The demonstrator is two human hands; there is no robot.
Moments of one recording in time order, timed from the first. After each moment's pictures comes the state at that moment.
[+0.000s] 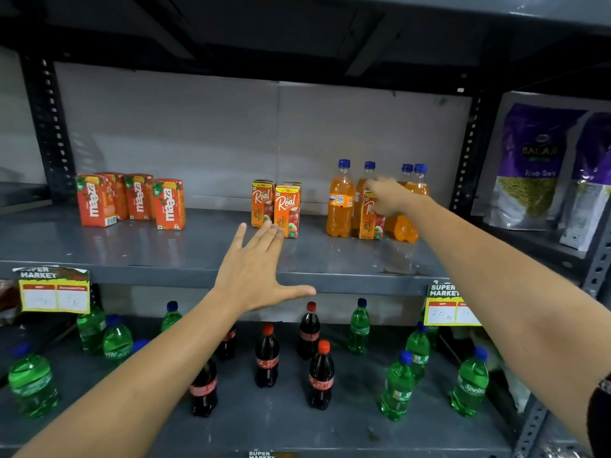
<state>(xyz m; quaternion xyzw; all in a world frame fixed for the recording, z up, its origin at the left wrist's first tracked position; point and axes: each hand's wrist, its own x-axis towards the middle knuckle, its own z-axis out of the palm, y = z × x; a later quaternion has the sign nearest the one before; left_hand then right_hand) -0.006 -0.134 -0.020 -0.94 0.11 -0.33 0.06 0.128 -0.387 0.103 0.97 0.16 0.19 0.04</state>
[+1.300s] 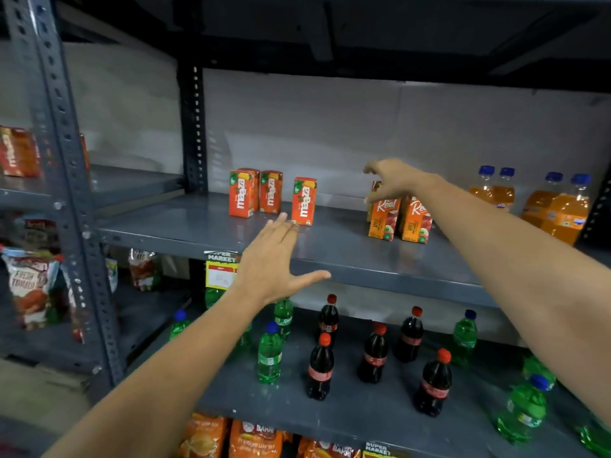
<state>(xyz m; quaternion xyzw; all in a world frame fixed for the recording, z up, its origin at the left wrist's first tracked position) -0.062 0.068 -0.026 -0.92 0.06 -0.39 0.00 0.102 -0.138 0.132 0.94 0.29 0.17 -0.01</state>
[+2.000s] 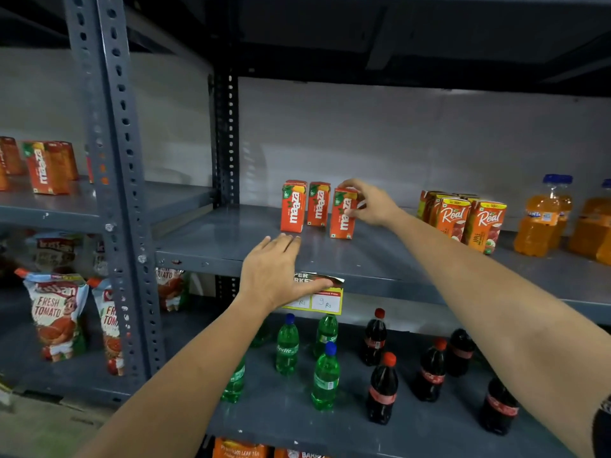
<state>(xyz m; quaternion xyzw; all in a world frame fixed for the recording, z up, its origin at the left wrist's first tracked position) -0.047 0.202 -0.038 -0.91 0.05 -0.41 0.00 0.103 0.016 0.074 0.90 0.30 0.18 -0.26</state>
